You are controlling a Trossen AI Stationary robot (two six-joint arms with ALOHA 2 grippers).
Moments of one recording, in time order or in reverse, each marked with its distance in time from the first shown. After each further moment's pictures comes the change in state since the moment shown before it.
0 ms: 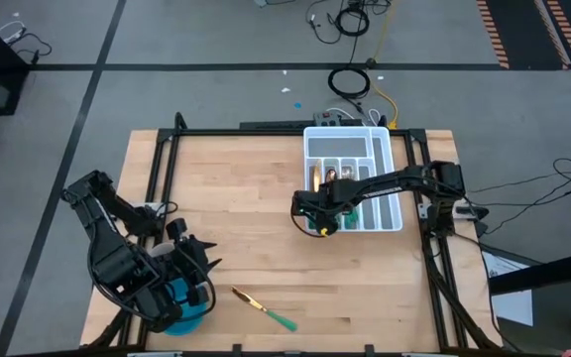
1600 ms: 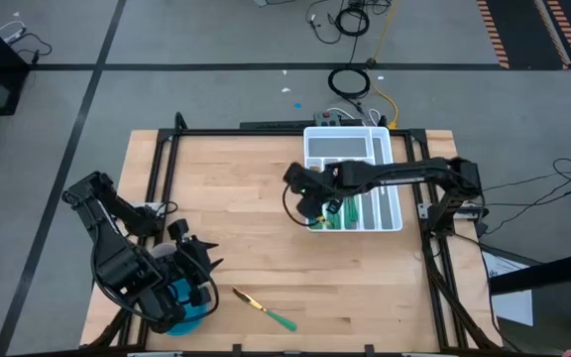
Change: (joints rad) left arm 0.009 0.011 0.000 0.000 -0.001 0.002; right arm -0.010 -0.116 0.200 -0.052 0.007 0.438
